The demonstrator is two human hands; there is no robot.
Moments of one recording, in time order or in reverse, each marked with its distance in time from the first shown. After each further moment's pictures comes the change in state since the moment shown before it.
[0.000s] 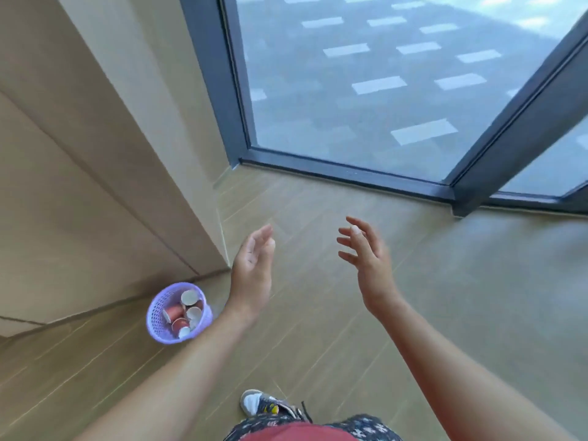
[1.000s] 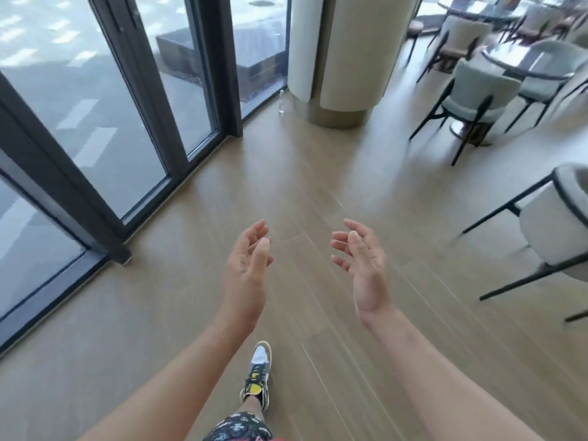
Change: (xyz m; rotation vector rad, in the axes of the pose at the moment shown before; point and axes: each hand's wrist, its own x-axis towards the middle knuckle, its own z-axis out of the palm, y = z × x) left_hand -0.406 -0.016 0.744 -0.014 -1.309 0.062; right_hand -0.301 -0.029 -0.735 0.206 1.327 -0.259
